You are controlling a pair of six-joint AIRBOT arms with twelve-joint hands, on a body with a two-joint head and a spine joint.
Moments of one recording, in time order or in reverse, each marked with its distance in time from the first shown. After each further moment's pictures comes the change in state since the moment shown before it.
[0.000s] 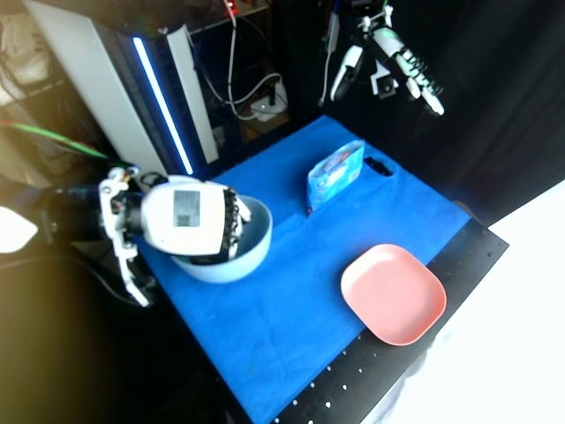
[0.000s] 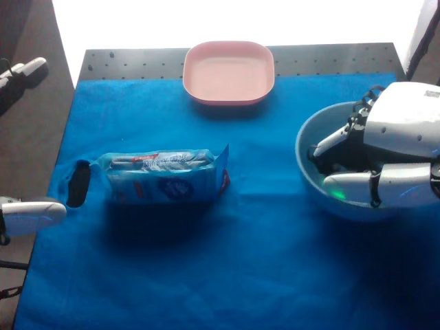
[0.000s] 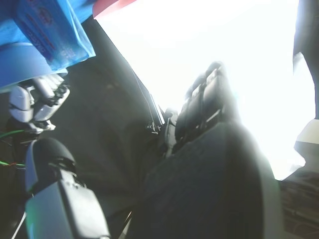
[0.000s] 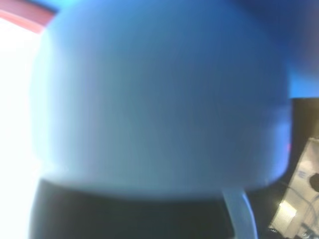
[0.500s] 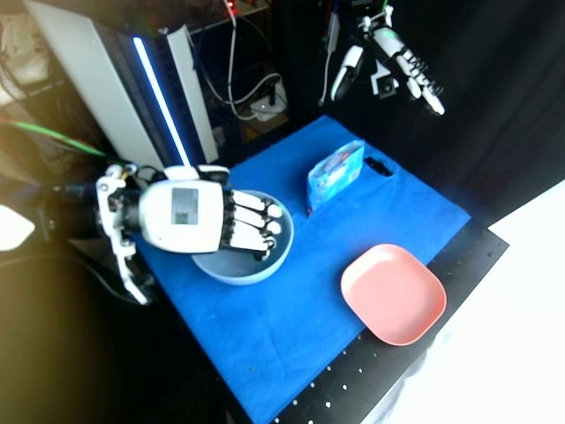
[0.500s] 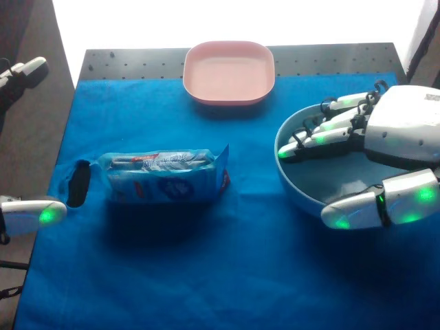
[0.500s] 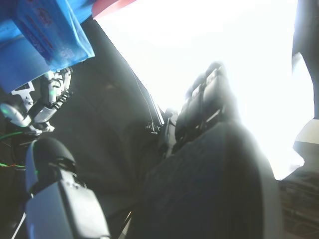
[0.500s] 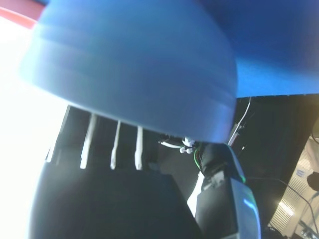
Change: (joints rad) left arm 0.000 0.000 0.000 0.000 -0.001 0.000; right arm 0.000 0.024 -0.023 -0.010 -0.001 0.000
